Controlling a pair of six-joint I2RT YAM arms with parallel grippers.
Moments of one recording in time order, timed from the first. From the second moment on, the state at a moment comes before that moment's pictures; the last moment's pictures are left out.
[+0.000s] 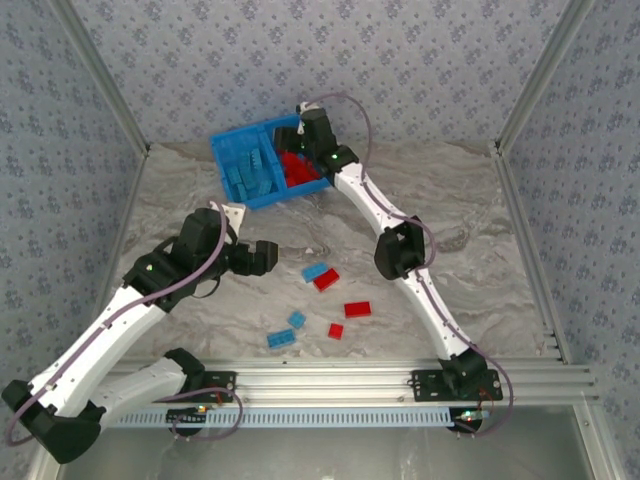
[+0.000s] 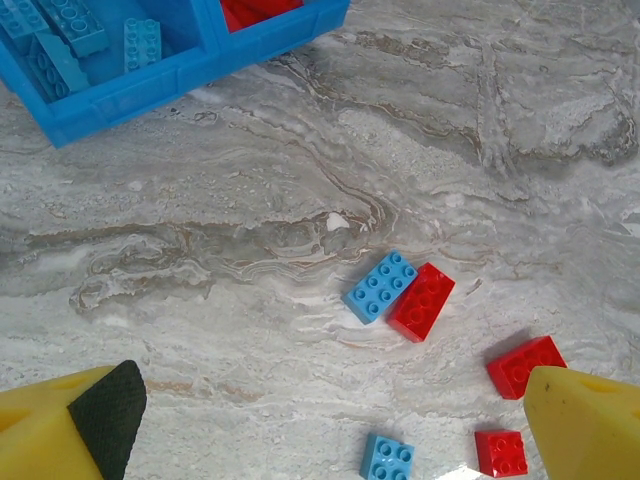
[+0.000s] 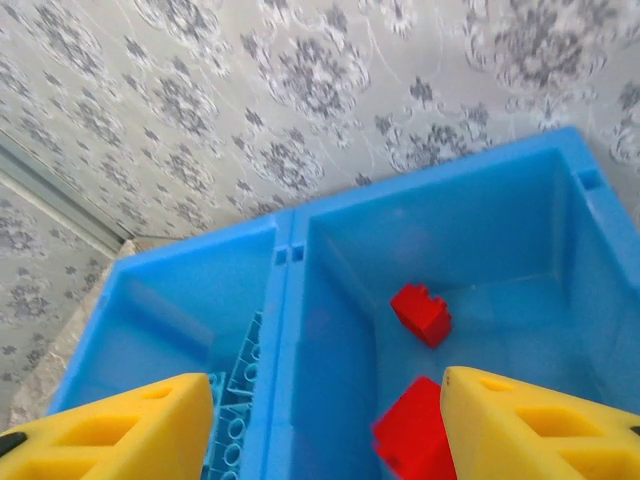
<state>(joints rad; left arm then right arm) -0.65 0.93 1.04 -0.81 -0.06 -0.39 0.56 2.73 2.81 -0.41 -0.02 0.43</state>
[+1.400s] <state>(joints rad) -0.65 1.06 1.03 -0.72 -0.01 -0.36 0.85 1.32 0.81 -0.70 -0.03 -0.77</state>
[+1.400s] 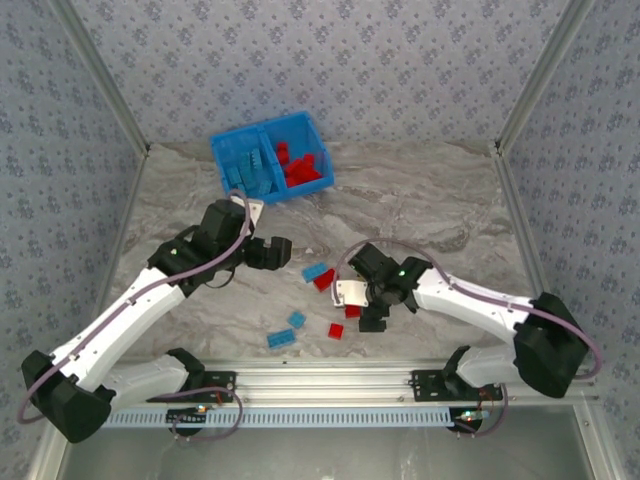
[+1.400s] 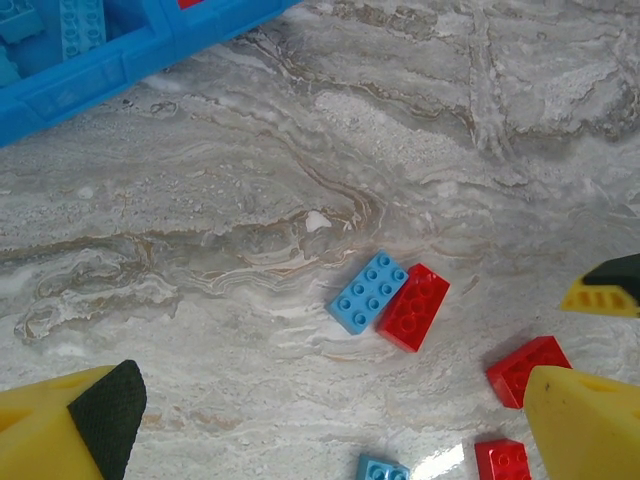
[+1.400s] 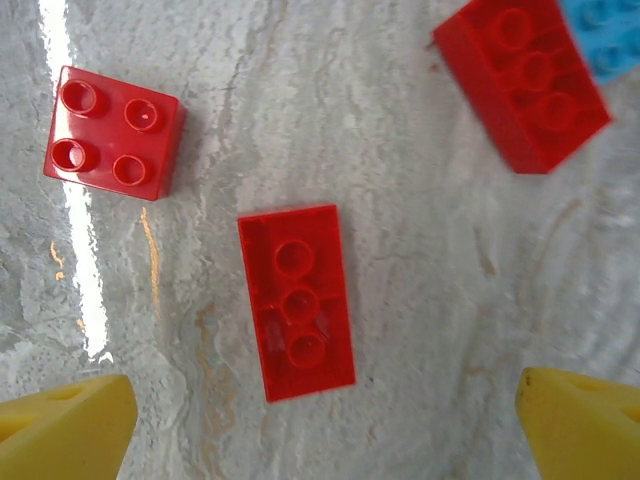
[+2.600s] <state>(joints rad) -0.65 0.98 1.01 -0.70 0.00 -0.37 0.67 1.08 0.83 -0.26 -0.21 -0.46</state>
